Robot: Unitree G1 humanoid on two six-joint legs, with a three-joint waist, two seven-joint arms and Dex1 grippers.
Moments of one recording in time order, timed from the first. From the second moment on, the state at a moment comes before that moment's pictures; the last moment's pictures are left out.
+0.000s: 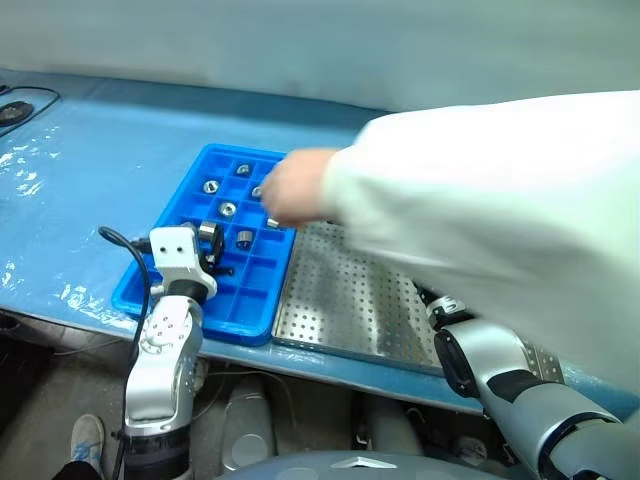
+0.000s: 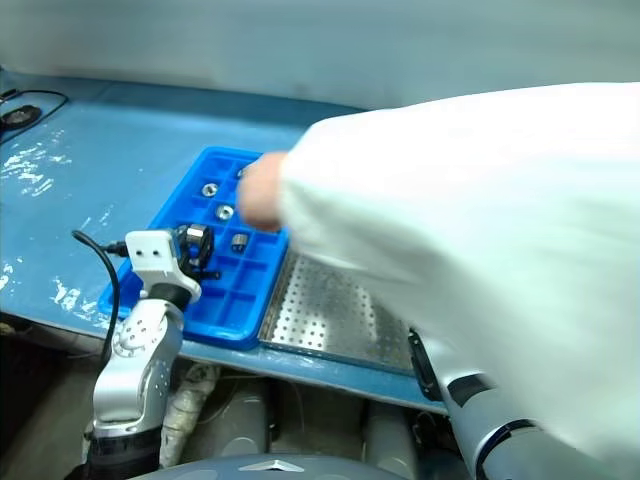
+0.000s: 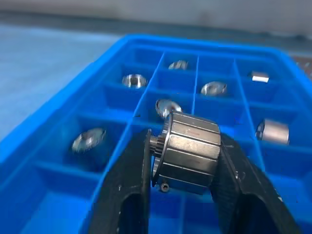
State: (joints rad) left arm 0.04 0.04 0.13 -0.47 -0.09 0.43 -0.06; right arm -0.88 -0.16 0.11 0.76 0.15 0.02 0.85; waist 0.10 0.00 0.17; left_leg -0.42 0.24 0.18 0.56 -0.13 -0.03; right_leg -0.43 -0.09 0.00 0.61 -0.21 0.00
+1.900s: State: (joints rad) left arm -0.59 0.24 -0.10 0.28 -0.29 0.20 -0.91; right arm -0.33 -0.53 0.09 -0.06 0.30 0.49 0.95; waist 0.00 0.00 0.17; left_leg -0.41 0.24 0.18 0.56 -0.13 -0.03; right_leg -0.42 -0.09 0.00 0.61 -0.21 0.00
